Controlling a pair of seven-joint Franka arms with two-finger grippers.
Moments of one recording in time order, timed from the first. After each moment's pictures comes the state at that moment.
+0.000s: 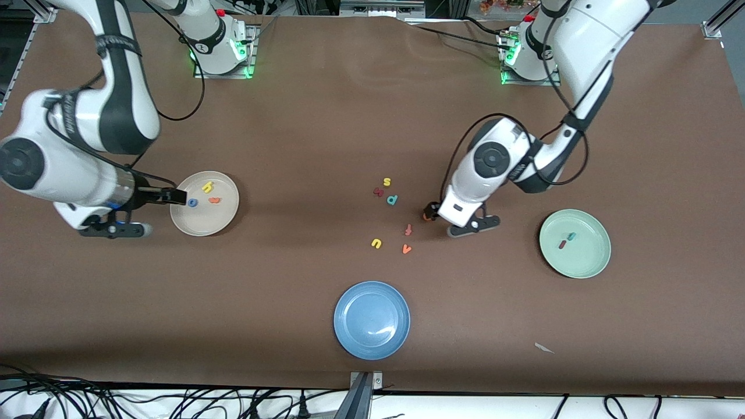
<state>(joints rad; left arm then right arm) -0.09 0.60 -0.46 -1.87 0.26 2.42 -0.95 0.41 0.32 -0.37 -1.67 0.12 1.82 0.02</state>
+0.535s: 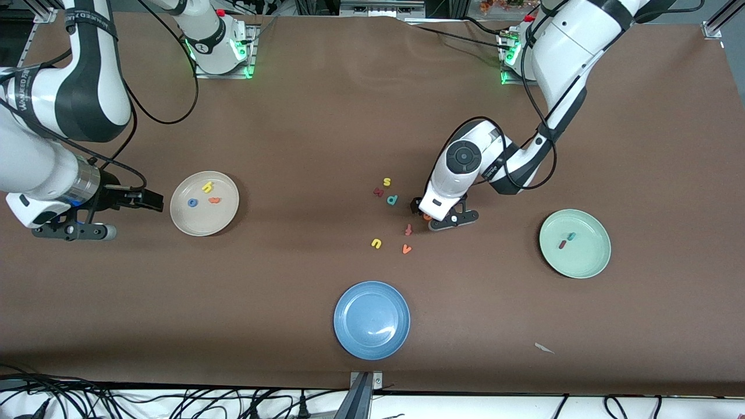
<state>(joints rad) -0.13 0.68 -0.46 -1.86 0.35 2.44 -1.04 0.41 0.32 -0.40 -1.57 0.12 1.79 0.02</state>
